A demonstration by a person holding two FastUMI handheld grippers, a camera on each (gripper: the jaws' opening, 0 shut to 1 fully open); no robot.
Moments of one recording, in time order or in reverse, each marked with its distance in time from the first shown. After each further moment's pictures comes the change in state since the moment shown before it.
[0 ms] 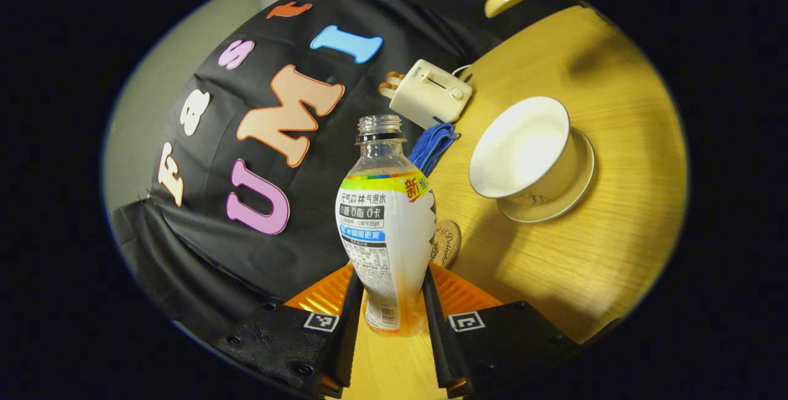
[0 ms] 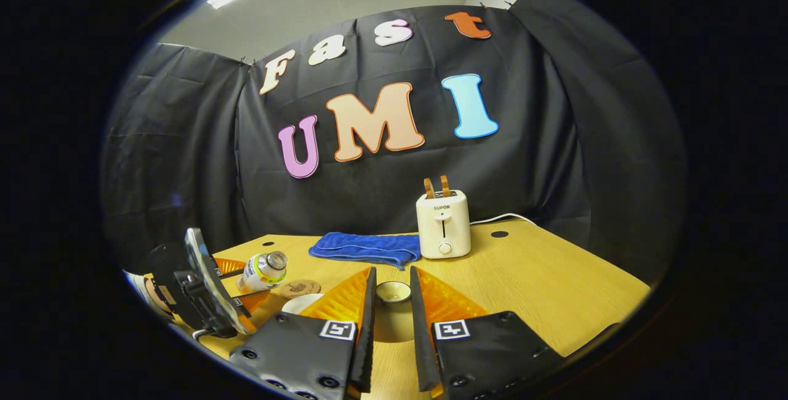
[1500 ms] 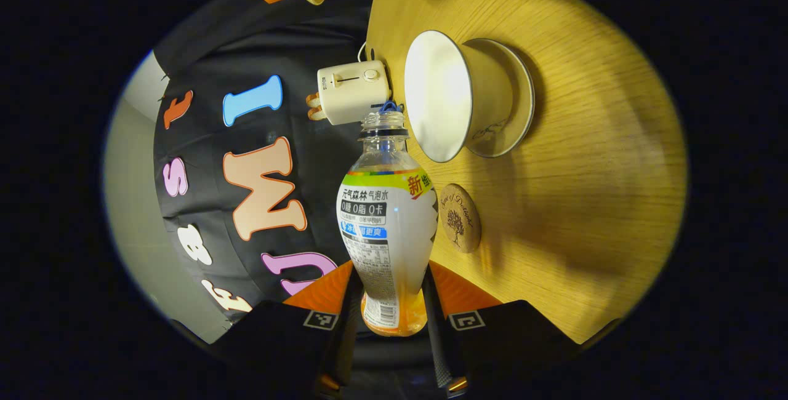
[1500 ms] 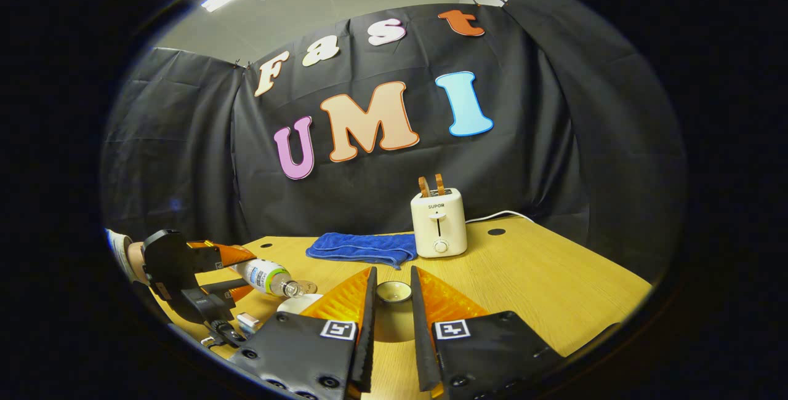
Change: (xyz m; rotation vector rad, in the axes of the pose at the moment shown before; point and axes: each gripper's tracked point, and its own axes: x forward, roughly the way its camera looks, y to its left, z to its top) left arm -0.006 0.029 0.007 0.668 0.084 -0.014; right arm 0.002 -0.008 -0.002 0.029 0.007 -0.001
